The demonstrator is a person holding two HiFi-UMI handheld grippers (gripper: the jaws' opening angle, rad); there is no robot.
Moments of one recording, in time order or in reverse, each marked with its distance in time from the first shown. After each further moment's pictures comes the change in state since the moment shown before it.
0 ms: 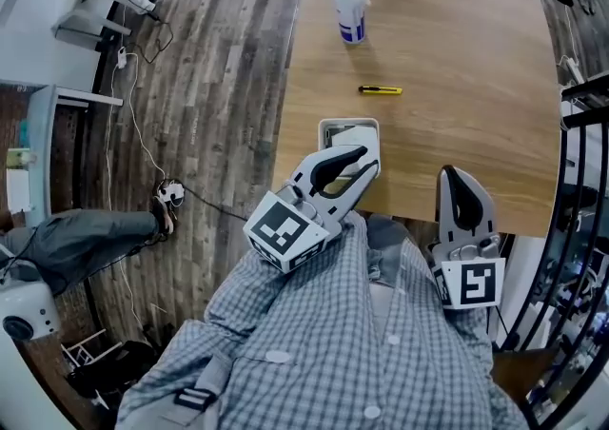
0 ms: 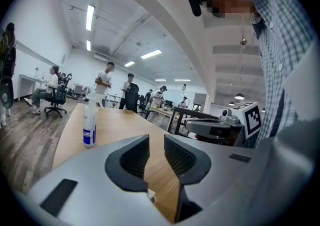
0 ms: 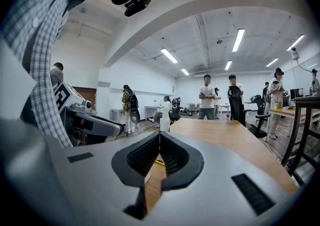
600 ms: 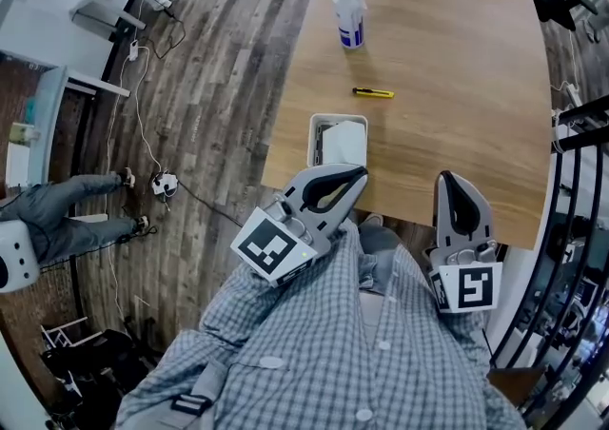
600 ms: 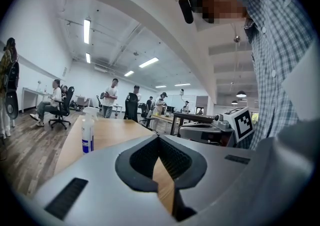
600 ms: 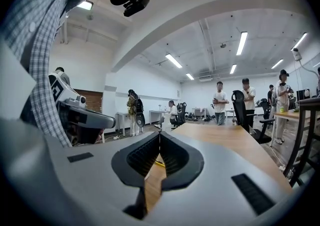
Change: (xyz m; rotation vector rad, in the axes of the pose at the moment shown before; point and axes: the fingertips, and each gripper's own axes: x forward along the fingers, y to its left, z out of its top) left arm -0.016 -0.055 0.017 0.069 -0.098 0.055; right arm -0.036 -0.014 0.006 -0.024 -0.061 0.061
